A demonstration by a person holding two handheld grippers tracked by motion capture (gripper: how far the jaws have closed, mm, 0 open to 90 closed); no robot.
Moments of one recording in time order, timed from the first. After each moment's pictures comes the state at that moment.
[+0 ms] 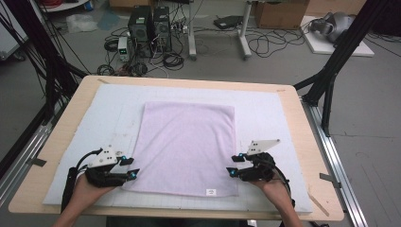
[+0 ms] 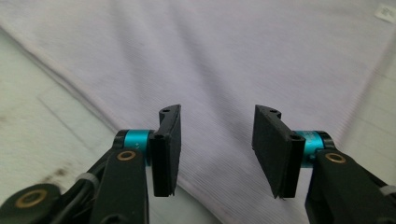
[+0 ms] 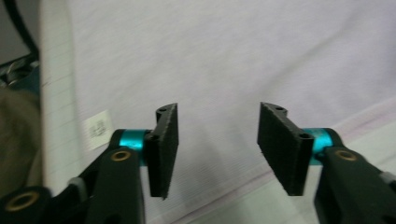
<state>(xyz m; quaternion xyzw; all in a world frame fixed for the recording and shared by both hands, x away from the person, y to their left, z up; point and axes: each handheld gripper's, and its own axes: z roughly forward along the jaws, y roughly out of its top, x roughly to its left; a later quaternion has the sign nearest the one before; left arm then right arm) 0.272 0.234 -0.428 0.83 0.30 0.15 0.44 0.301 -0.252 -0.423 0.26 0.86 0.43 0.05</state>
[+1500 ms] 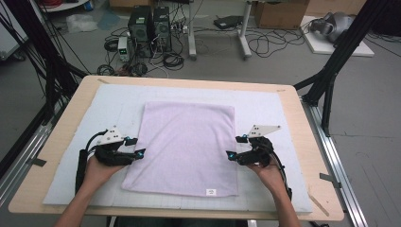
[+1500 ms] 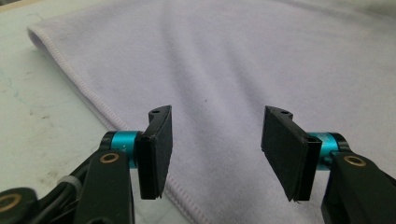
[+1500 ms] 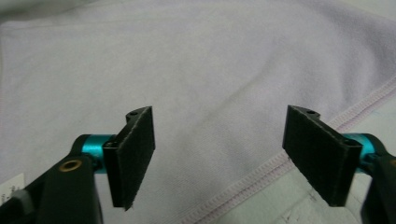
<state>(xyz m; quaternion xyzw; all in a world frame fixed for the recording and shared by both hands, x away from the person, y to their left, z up) 0.319 0.223 -0.423 0.81 0.32 0.15 0.46 0.342 -0.252 -0.419 0.29 0.84 0.44 0.09</state>
